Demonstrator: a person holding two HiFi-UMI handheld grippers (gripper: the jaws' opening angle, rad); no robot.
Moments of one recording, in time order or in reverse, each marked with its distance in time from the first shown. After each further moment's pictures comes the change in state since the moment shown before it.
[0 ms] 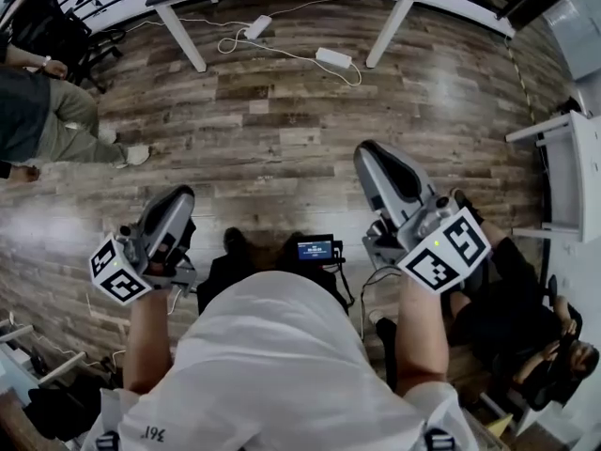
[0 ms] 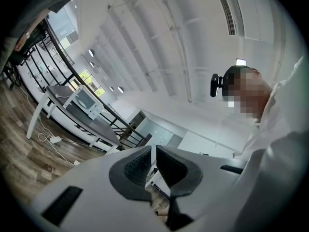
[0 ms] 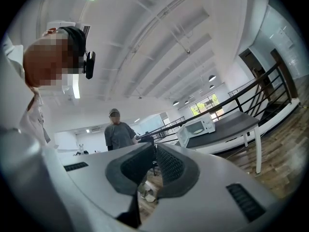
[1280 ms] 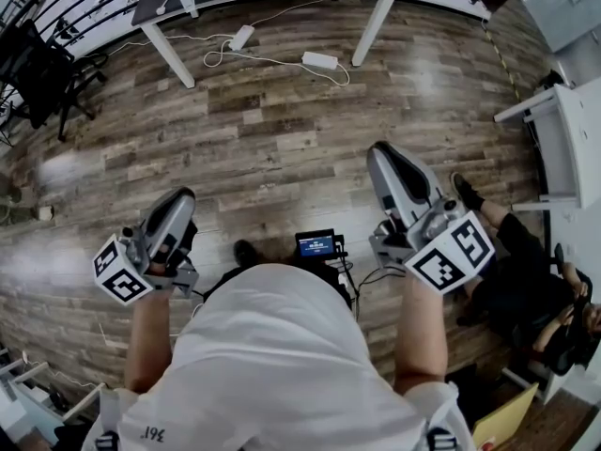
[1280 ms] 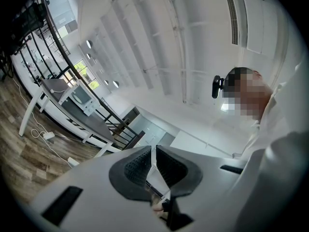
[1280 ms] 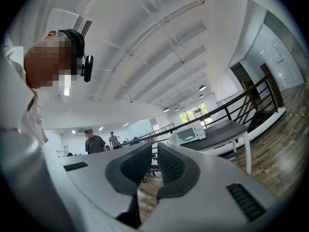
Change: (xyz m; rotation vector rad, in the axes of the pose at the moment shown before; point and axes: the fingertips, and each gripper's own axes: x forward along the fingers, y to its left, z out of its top) left arm -0.035 0.038 0.035 -0.044 0.045 -0.102; right arm 0.017 0.032 -0.003 -0.021 -0.083 -0.148
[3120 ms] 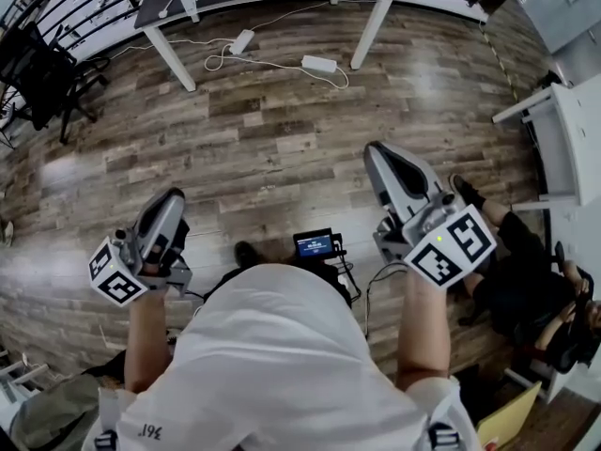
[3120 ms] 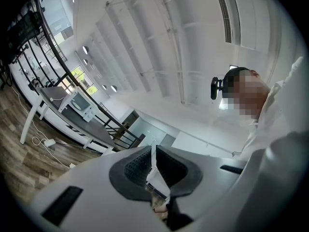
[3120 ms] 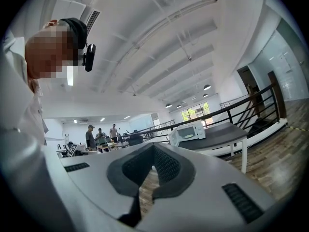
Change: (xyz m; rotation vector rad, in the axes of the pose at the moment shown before) left arm -0.021 -0.015 0.009 0.054 -0.031 0.004; right arm -0.010 0.016 -0.002 -0.097 0.069 0.010
